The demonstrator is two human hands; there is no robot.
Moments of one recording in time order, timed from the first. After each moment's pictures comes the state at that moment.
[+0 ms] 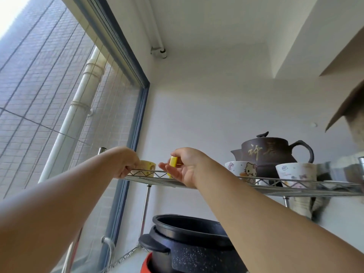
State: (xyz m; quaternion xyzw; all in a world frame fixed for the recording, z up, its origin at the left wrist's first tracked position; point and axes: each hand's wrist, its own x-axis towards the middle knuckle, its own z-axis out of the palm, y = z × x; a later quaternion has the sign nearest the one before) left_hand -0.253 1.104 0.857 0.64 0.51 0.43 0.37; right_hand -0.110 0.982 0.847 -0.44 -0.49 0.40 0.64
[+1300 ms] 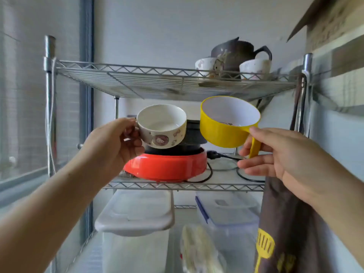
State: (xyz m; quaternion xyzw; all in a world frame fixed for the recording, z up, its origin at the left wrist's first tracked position) left_hand -0.234 0.984 0.639 0.53 0.06 0.51 0.67; right_hand -0.039 0.754 0.642 -0.54 -0.48 0.12 0.68
